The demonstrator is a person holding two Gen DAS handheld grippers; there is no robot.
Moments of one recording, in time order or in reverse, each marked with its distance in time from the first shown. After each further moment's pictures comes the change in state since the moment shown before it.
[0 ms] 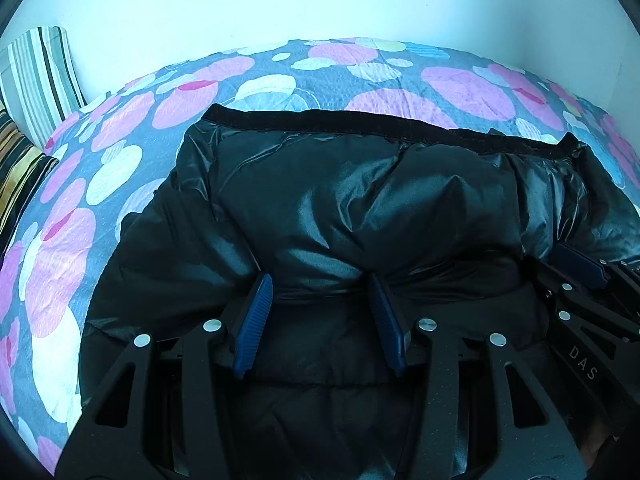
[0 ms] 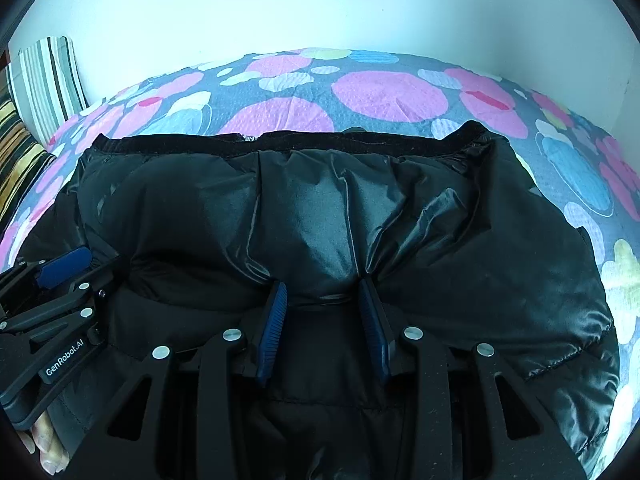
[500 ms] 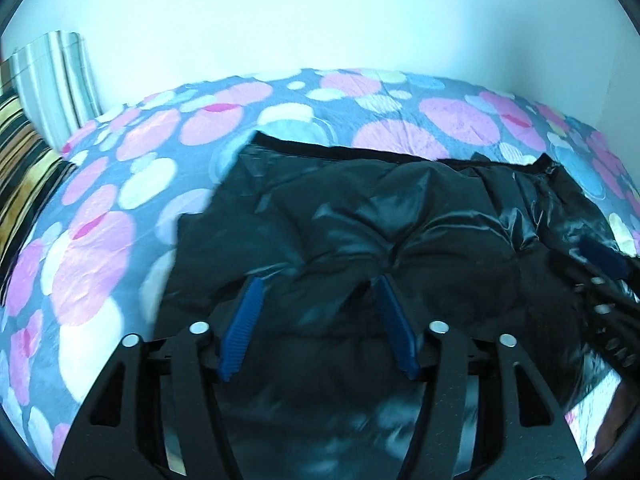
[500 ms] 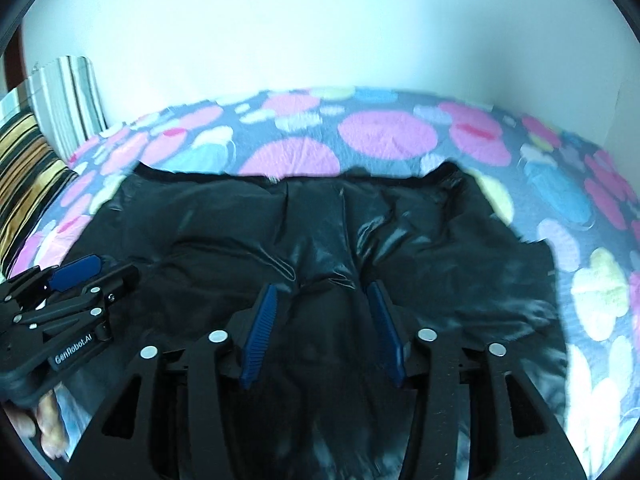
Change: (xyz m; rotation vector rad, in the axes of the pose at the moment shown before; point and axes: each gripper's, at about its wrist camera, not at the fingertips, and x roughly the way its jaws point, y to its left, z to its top) left arm -0.065 0.029 -0.017 -0.030 -0.081 -0.010; right arm -0.067 -0.003 -0.007 -0.013 -0.118 0.035
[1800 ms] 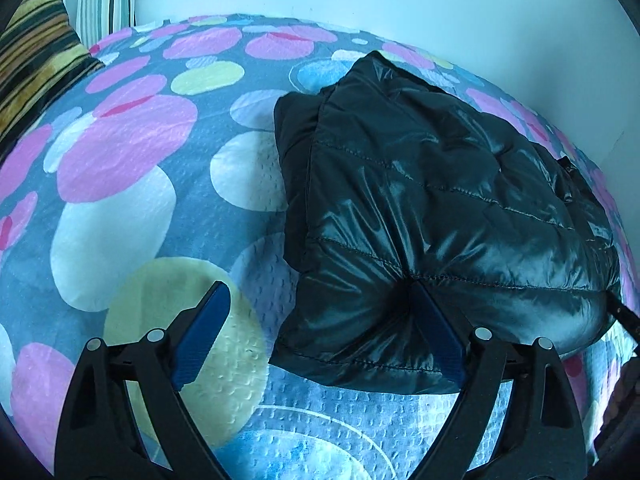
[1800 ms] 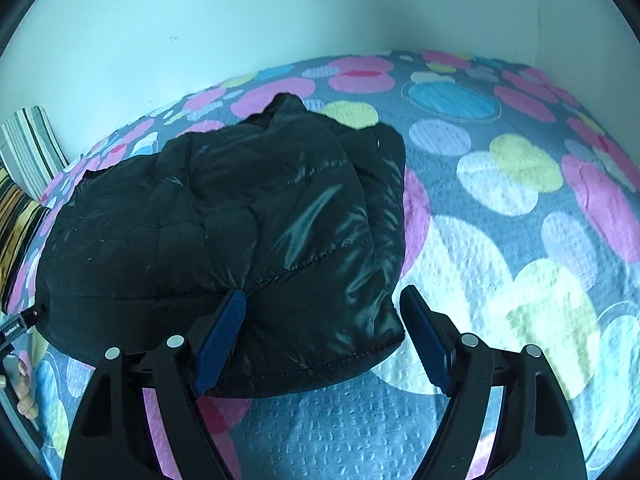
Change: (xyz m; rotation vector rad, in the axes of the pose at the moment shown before) left arm 0.006 0.085 -0.073 -0.215 0.119 -0.104; right arm -0.034 -0.113 -0.079 0.244 0.072 -0.064
